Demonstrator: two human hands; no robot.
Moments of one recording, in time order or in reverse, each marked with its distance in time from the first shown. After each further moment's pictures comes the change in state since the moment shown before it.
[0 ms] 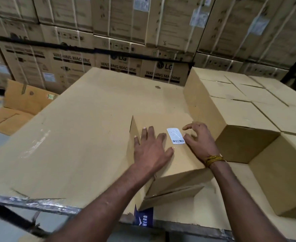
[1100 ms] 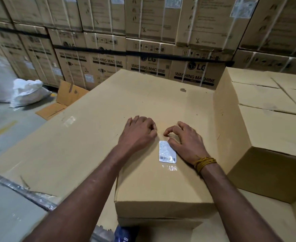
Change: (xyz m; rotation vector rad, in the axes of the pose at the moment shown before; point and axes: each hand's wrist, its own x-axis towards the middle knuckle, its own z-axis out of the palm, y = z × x) left_hand 0.115 -0.013 0.002 0.009 0.217 -0.075; right_hand 0.091 0.020 0.023 -0.037 -0.290 -0.301
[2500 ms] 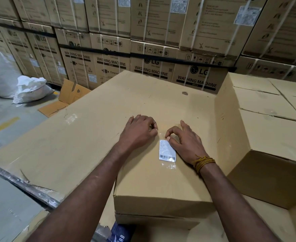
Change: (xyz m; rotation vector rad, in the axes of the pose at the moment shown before) left_hand 0.003 -0.007 0.005 -0.050 0.020 0.014; right_hand -0.003 -0.003 -0.001 0.035 -0.047 -0.015
